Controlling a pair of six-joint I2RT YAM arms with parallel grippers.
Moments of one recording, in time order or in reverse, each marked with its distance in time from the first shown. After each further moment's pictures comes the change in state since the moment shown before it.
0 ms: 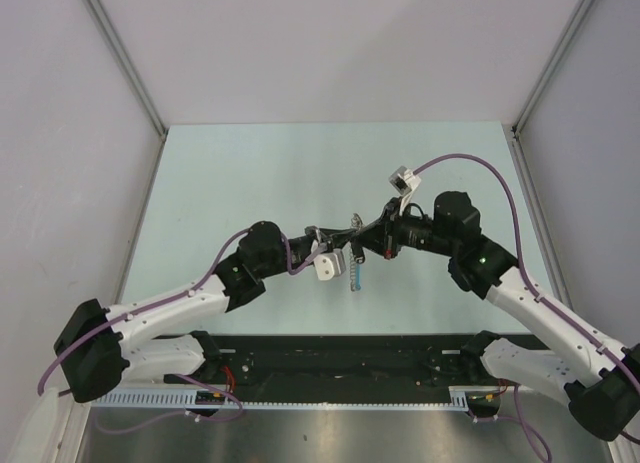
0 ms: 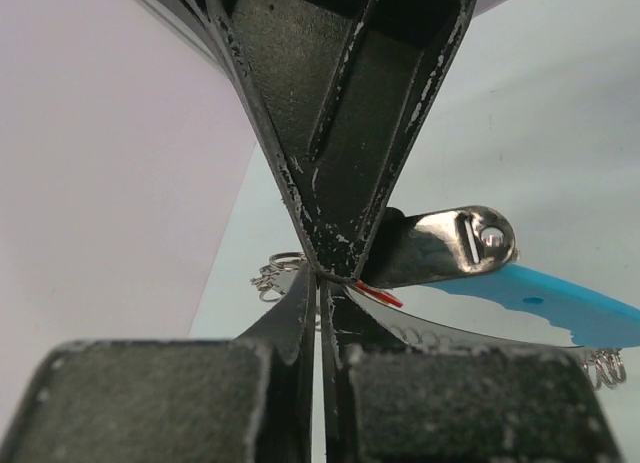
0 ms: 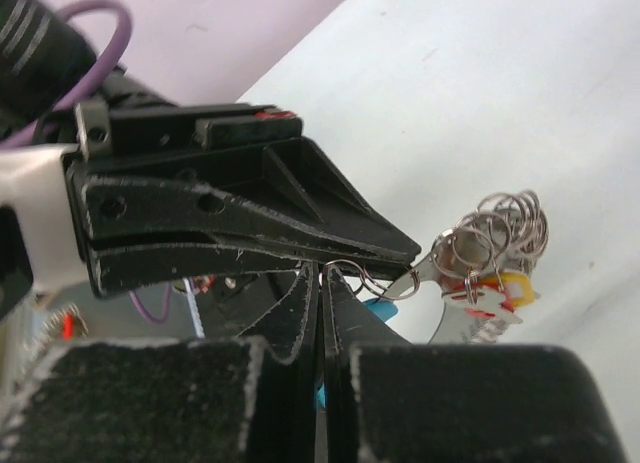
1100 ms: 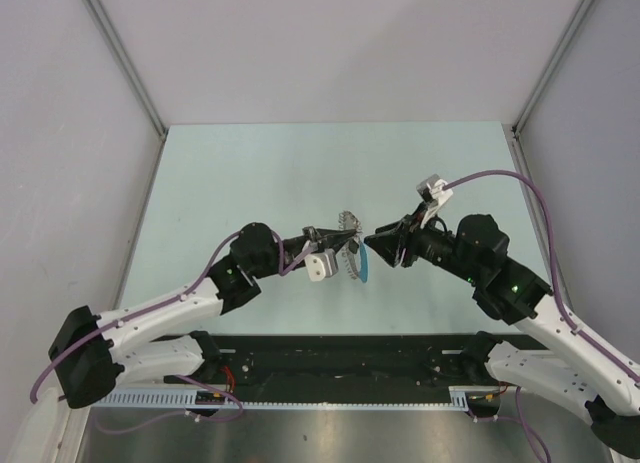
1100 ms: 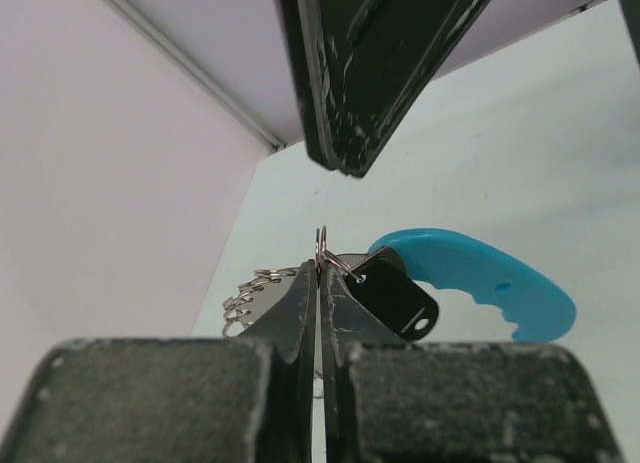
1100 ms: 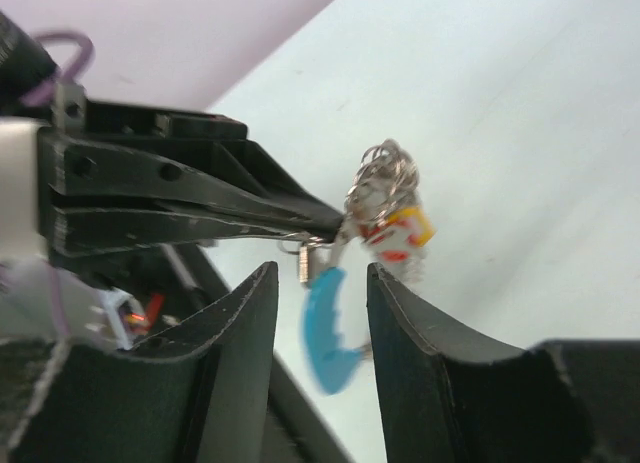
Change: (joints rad) left arm -0.005 -0.046 -0.001 0.019 0.030 -0.066; right arm 0.138 -0.208 0.013 -0.156 0.399 0.033
